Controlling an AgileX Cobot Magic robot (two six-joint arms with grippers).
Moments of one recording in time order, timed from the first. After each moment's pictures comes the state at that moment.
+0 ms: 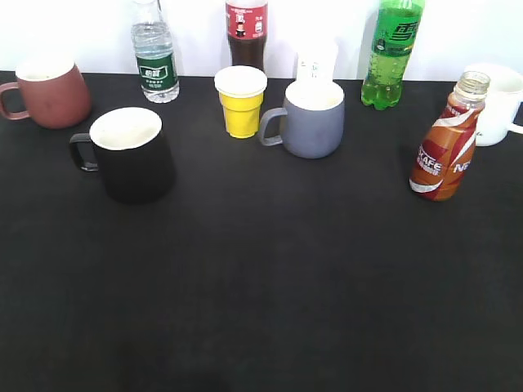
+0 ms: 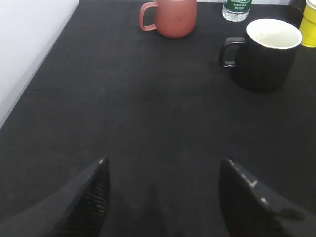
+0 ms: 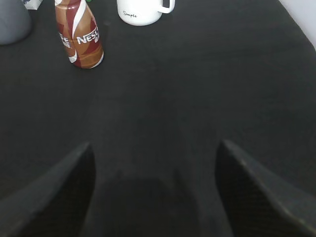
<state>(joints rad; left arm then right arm) 0.06 -0.01 -0.52 -0.01 1.07 0.01 0.03 -0.01 -0.50 -0.06 1.04 0.10</state>
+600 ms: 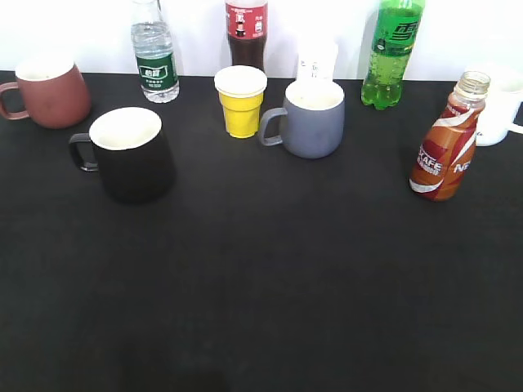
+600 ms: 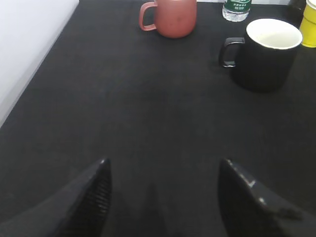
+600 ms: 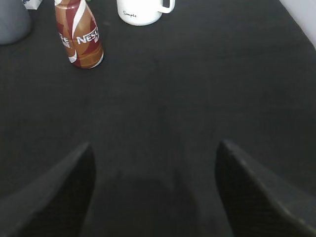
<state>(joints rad) 0.06 -0.01 -0.52 -0.02 1.06 0.01 0.03 -0.01 -0.50 -0.06 1.04 0.10</state>
